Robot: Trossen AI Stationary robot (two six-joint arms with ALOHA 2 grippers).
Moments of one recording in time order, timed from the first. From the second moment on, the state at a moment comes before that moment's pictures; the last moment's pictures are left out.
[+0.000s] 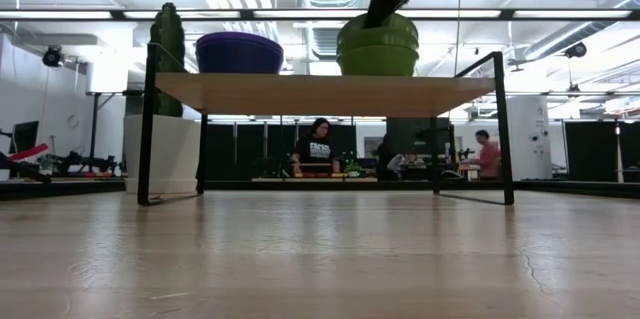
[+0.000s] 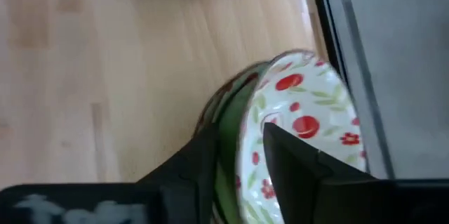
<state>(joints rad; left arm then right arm) -0.81 1.22 0.78 0.23 -0.46 -0.13 -0.01 1.65 1.65 -1.02 0.31 0.00</state>
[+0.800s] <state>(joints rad) -0.81 1.21 0.69 0.31 -0.47 -0.13 0.13 1.57 1.57 -0.87 0.31 0.02</state>
